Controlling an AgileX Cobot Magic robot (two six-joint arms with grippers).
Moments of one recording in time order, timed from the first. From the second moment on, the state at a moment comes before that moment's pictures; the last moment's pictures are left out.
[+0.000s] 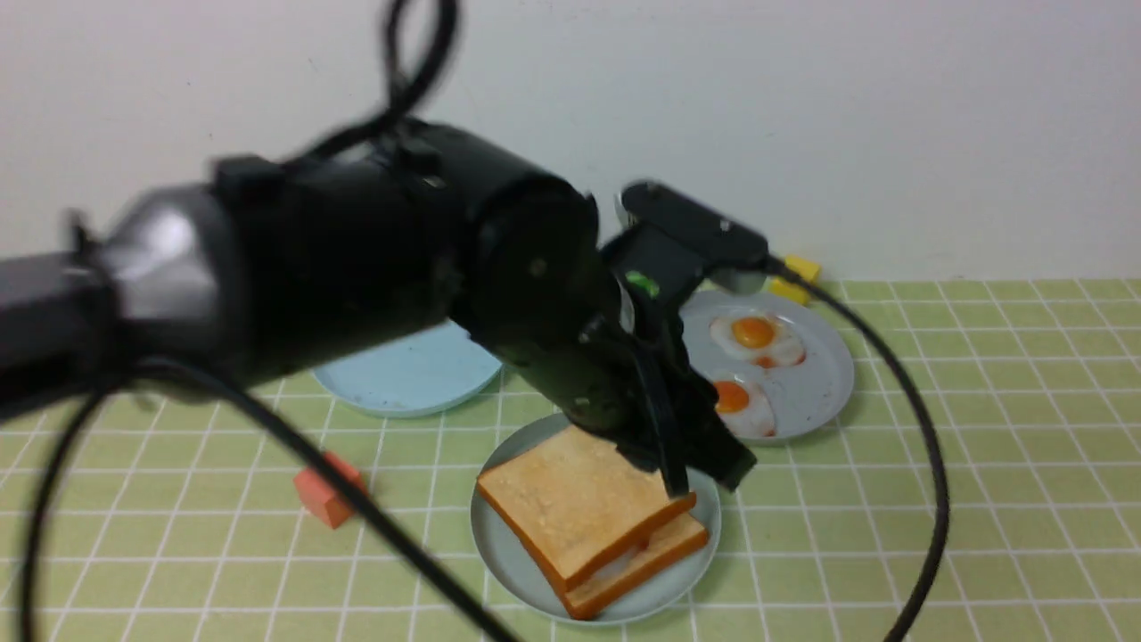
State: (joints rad) right arm 0.34 0.60 -1.04 0.27 1.17 -0.24; left arm -0.82 1.57 -1.40 -0.04 0.72 0.04
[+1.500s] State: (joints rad) right arm 0.34 0.10 -0.24 0.01 0.60 0.34; left arm -0.85 0.02 -0.07 -0.25 0.00 0.04
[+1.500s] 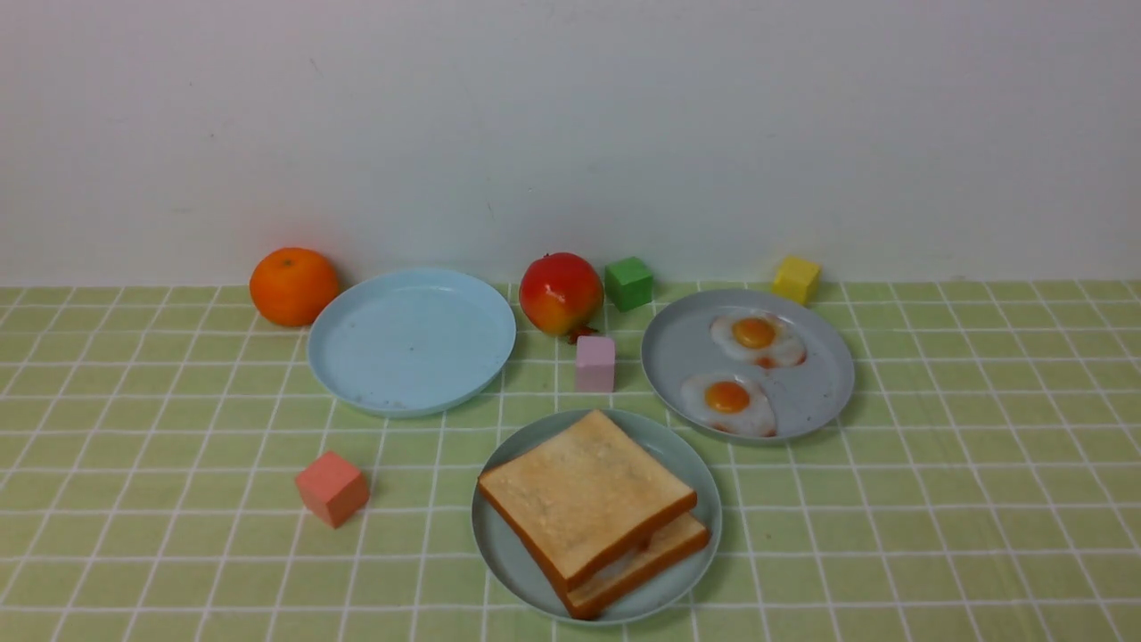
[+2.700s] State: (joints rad) right arm 0.01 -0.01 0.01 0.09 0.40 0.05; left arm -0.85 0.02 -0.07 -0.25 0.01 0.04
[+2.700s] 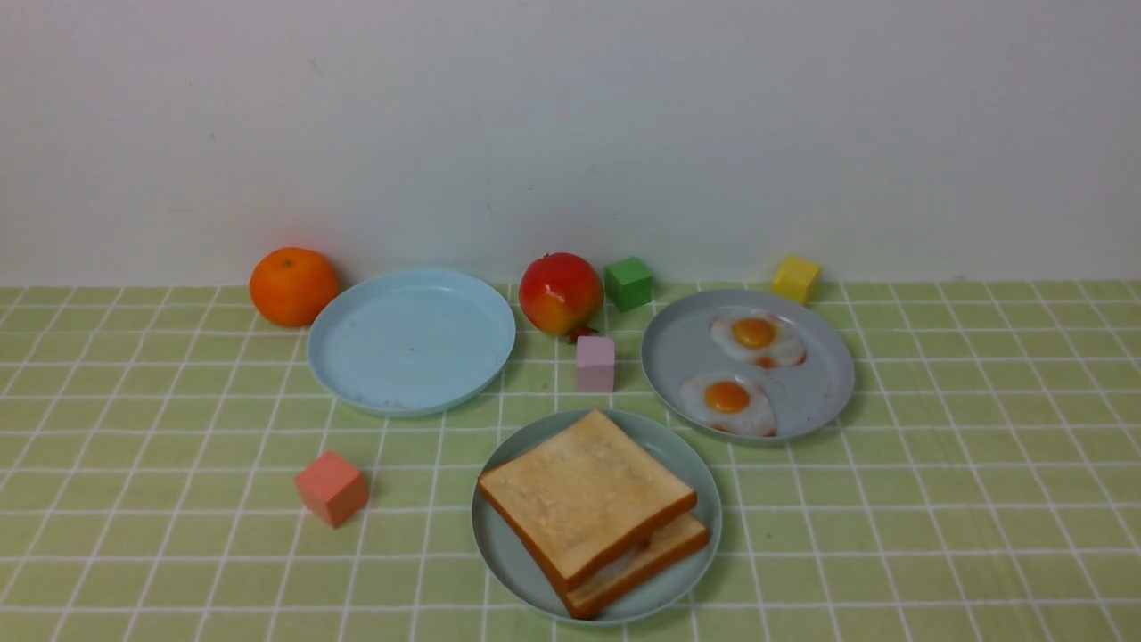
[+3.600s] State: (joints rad) right arm 0.01 -0.01 0.01 0.09 0.40 0.05; left arm -0.45 0.02 -0.06 -0.17 0.03 0.03
